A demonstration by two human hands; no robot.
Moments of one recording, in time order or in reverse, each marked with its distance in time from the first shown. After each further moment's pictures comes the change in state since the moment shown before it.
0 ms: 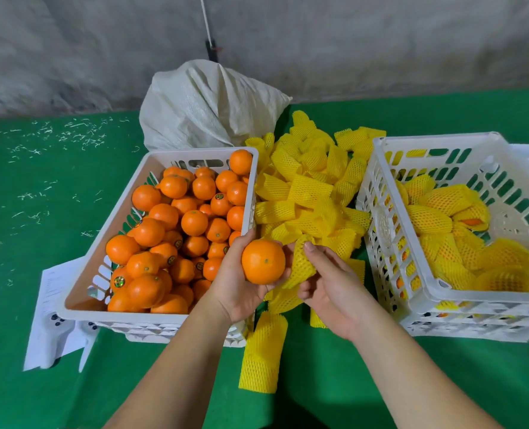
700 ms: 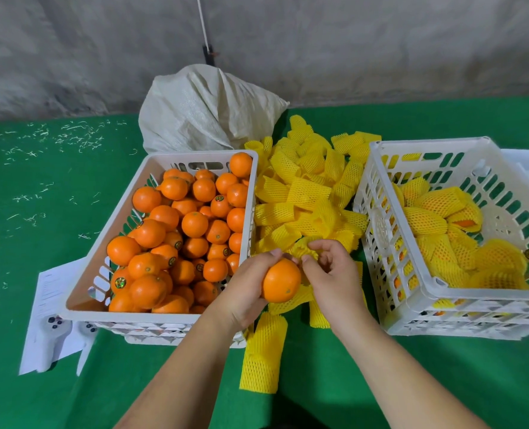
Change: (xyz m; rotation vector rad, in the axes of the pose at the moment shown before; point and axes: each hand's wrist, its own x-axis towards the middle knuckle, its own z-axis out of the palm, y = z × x) left_hand -0.008 -0.013 0.001 0.450 -0.025 0.114; right_hand 0.007 0.015 0.001 -0.599 0.297 -0.502
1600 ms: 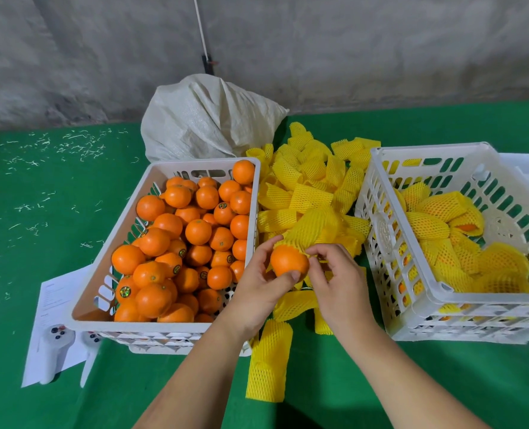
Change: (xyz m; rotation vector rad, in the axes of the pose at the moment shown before) left_hand 0.010 -0.018 -0.007 0.091 0.010 0.285; right_hand -0.002 -0.003 -0.002 -0.360 0.062 -0.488
